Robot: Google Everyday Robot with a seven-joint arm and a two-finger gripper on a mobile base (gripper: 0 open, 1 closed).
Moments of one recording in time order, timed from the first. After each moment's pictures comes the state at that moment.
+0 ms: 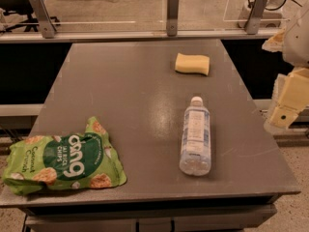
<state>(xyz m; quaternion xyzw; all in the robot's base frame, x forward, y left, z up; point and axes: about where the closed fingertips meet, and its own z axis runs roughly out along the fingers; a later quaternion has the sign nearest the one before) 0.438 -0.216 0.977 -0.60 0.78 -0.04 0.16</state>
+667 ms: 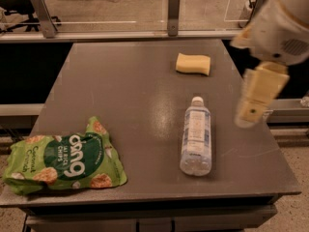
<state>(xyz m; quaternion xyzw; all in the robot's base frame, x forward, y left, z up) 0.450 -0.160 0.979 -0.65 0.74 -0.01 0.17</state>
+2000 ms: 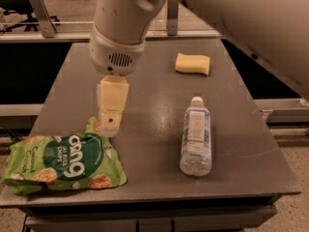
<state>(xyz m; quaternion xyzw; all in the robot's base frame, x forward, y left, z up) 0.456 0.097 0.939 -0.78 0.60 0.10 0.16</state>
